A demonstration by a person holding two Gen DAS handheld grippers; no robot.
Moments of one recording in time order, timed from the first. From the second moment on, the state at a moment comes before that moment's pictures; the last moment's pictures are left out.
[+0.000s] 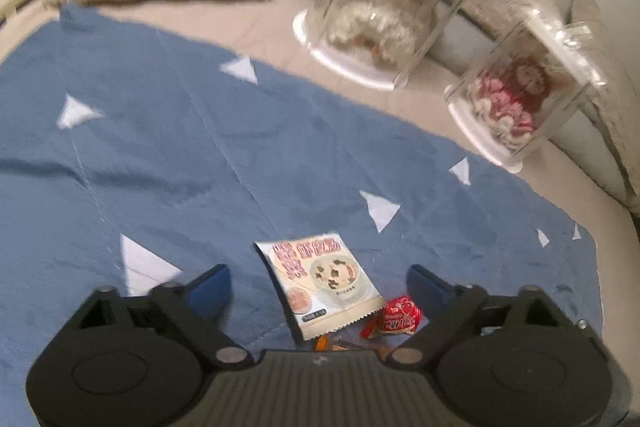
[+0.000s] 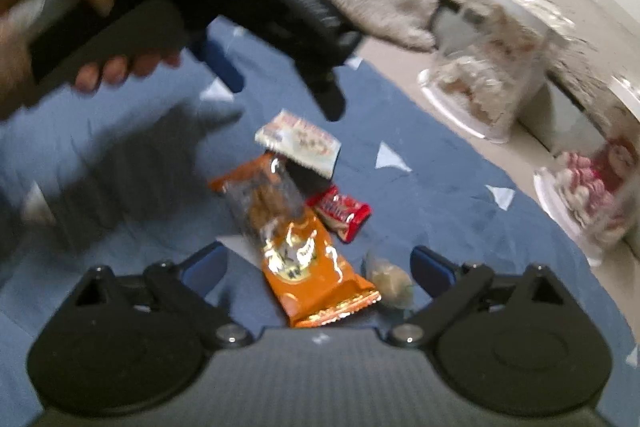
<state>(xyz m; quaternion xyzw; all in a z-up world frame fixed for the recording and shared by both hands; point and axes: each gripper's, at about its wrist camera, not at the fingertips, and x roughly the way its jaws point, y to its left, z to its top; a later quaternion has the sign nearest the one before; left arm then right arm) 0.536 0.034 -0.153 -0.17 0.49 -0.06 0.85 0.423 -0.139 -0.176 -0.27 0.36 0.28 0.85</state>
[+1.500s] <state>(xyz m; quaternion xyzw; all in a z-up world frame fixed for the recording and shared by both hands) 0.359 0.033 -0.085 -0.08 0.41 0.02 0.91 0.316 -0.151 -0.117 -0.01 0.42 0.16 0.89</state>
